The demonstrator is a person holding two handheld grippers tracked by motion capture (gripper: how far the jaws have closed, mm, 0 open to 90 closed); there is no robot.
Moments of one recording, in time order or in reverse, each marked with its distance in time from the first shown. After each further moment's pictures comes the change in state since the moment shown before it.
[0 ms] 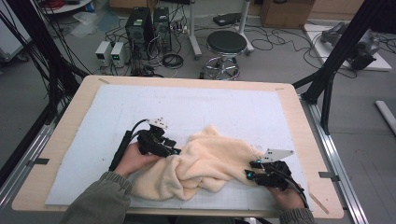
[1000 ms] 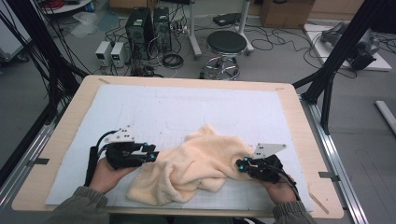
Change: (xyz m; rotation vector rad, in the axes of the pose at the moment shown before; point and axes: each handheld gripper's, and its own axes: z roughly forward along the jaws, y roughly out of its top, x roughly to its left) left arm -0.034 -0.035 -0.069 -0.267 0.134 0.088; right arm 0.011 0.032 0.001 -0.073 0.089 -0.091
